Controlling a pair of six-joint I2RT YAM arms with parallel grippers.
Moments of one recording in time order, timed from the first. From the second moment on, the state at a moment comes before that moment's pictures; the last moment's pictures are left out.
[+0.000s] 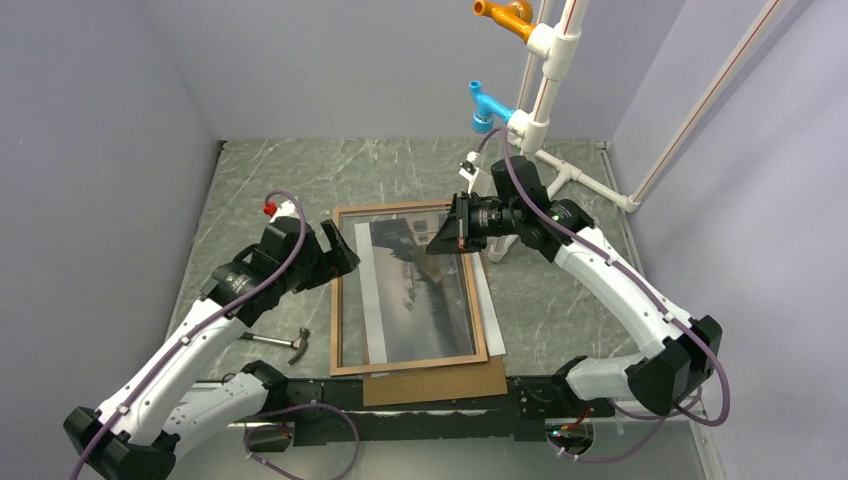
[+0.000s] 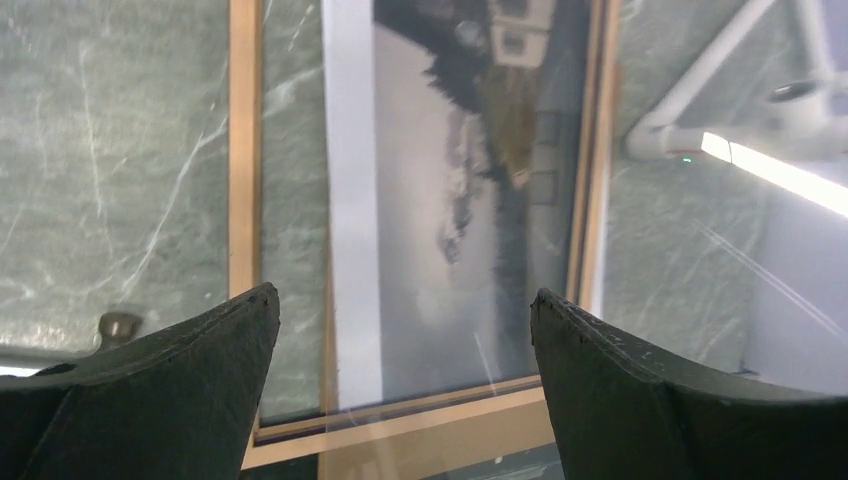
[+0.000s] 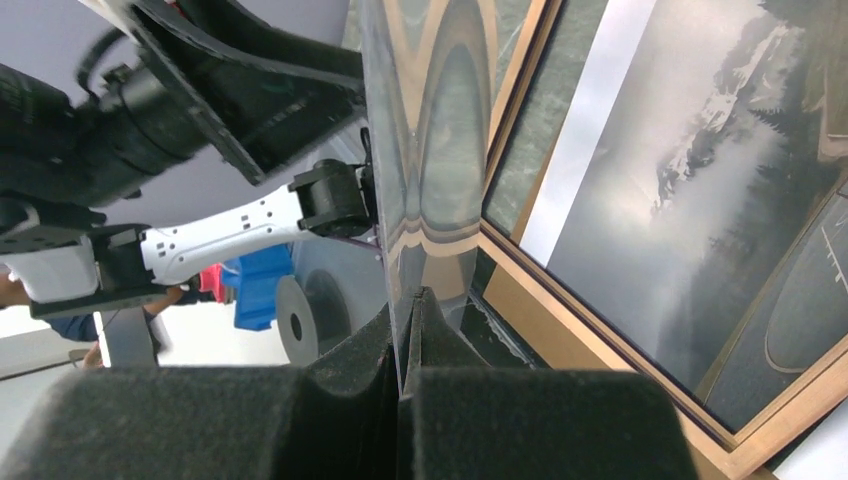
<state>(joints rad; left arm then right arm) -0.55 0.88 0.97 -0.77 -0.15 -0.83 0.58 1.29 1.29 -0.64 -0.62 0.69</state>
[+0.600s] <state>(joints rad) -0.55 0.90 0.88 -0.84 -0.21 -0.85 0.58 1.41 1.29 -0.49 -0.56 0.82</state>
